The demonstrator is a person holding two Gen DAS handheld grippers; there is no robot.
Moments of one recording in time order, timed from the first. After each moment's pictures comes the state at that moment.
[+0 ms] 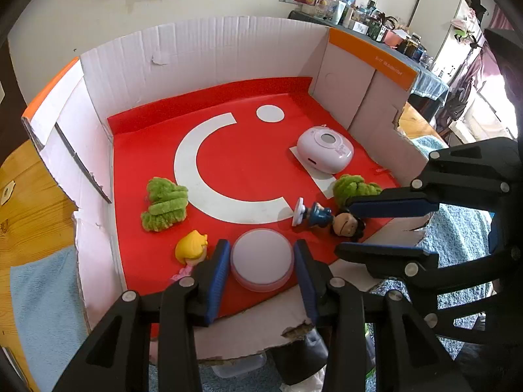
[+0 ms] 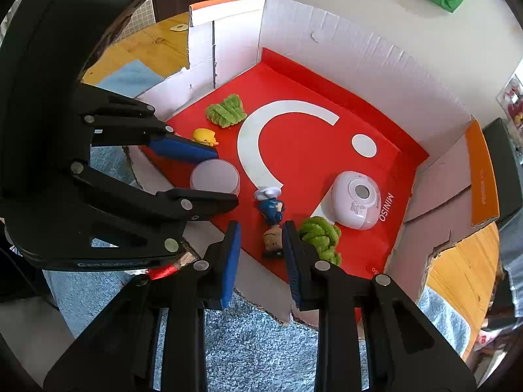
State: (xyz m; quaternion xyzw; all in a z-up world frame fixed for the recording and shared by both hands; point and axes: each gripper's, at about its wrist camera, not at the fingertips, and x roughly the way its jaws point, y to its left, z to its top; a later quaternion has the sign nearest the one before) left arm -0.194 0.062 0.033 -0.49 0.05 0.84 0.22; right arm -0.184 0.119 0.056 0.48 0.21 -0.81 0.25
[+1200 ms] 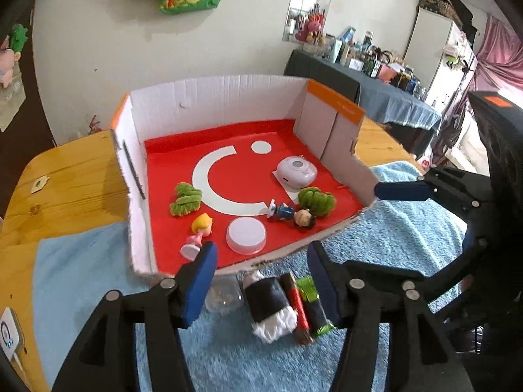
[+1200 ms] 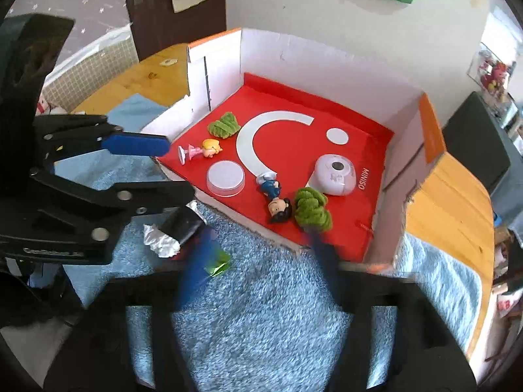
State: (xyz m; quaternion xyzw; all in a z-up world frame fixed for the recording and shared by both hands) left arm -0.123 0.043 0.086 -0.41 0.02 0.89 0.21; right arm -0.126 0.144 0.089 0.43 0.13 -0.87 0.20
